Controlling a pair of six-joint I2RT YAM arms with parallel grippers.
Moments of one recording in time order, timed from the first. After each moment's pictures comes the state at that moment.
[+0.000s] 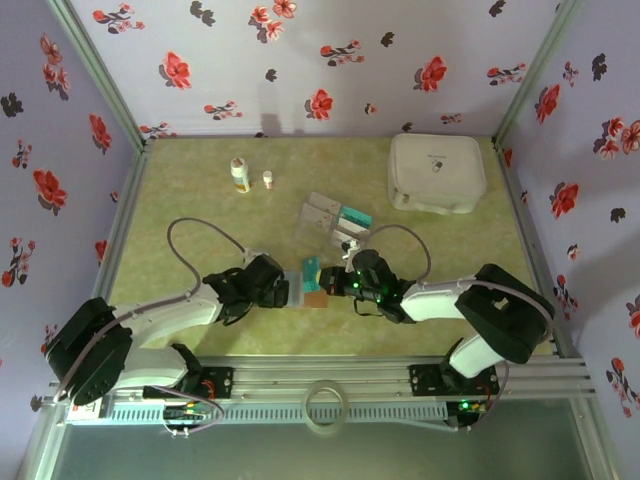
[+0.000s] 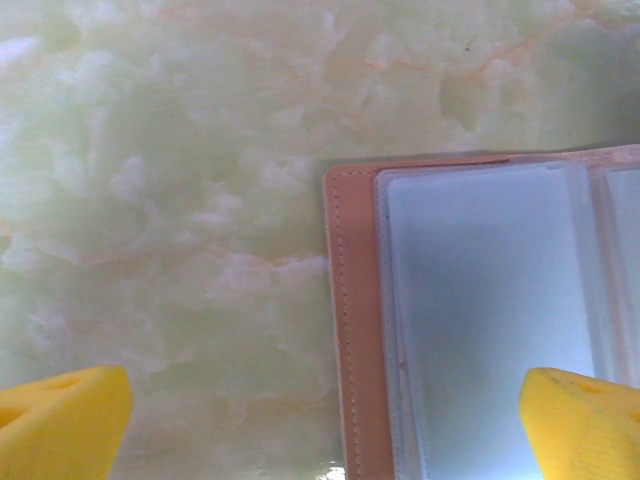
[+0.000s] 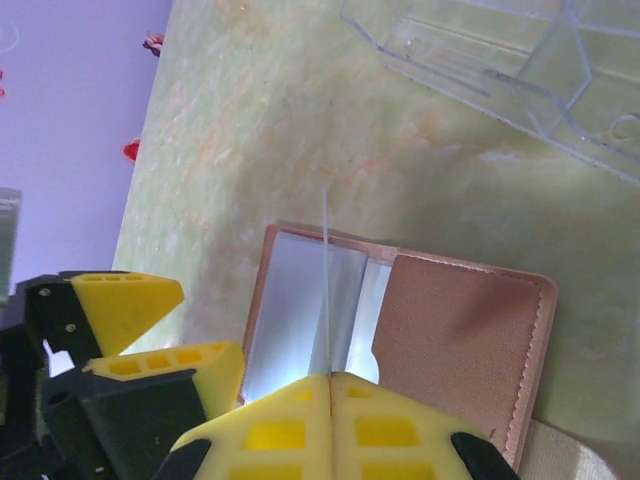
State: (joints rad) left arm -0.87 1.25 0.56 -0.40 -0.34 -0.66; right arm 0.85 1.51 0.46 0.55 -0.20 0.92
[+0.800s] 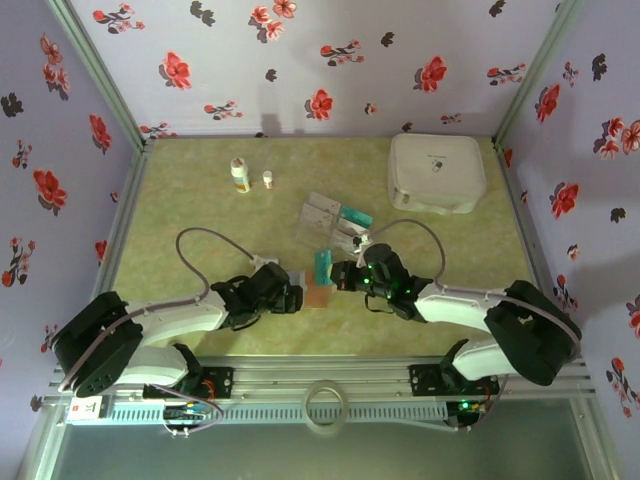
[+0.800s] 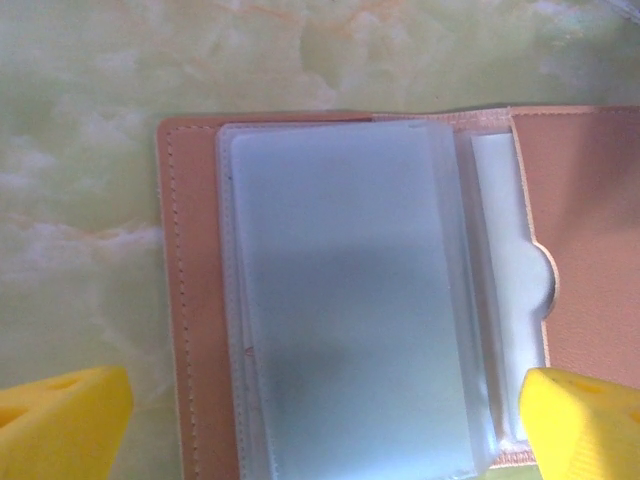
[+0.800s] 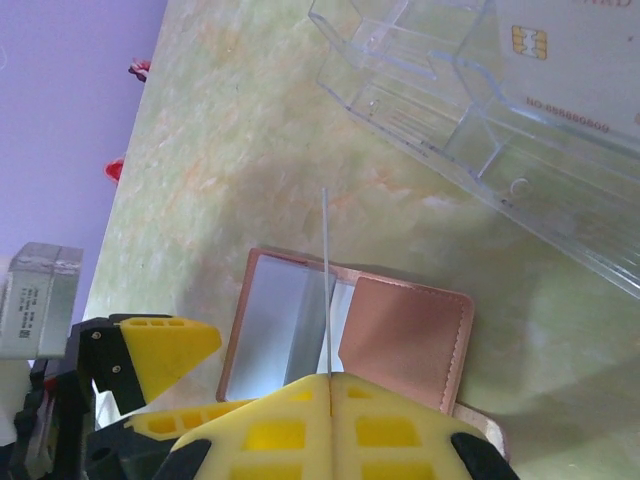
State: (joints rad) left arm -0.94 1.30 0.51 -0.22 -0.26 -0.76; right arm 0.79 1.35 0.45 0.37 -0.19 0.85
